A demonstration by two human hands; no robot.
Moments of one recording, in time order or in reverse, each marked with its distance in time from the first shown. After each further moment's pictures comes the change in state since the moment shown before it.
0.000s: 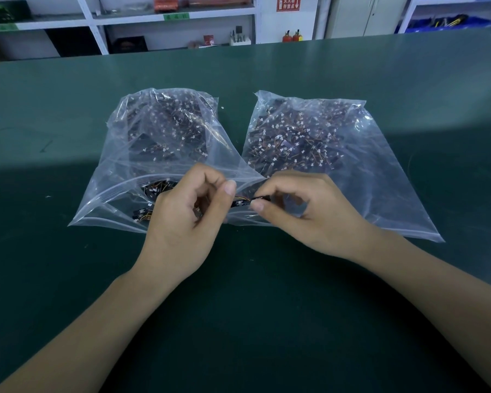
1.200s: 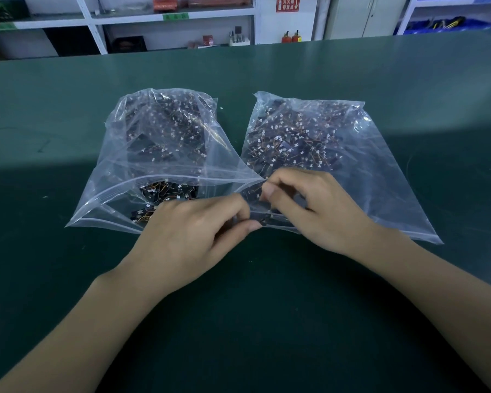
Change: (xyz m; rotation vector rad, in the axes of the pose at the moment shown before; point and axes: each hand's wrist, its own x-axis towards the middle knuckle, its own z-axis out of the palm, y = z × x) left_hand 0.001 0.006 -0.011 0.585 -0.185 0.448; right_hand -0.001 0.008 -0.006 -0.170 0.002 0.165
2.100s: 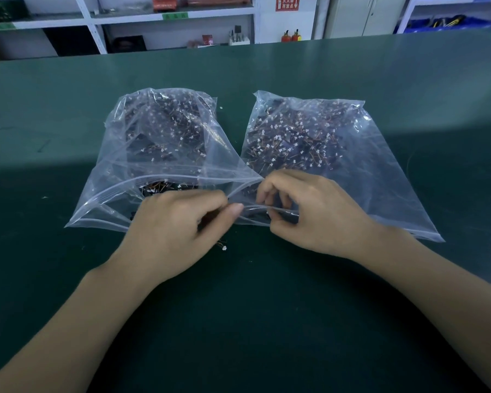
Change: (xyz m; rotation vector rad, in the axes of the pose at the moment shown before) left_hand -0.001 -0.018 -0.001 -0.048 -0.009 -0.108; right_hand -0.002 -0.002 -0.001 -0.191 -0.060 -0.125
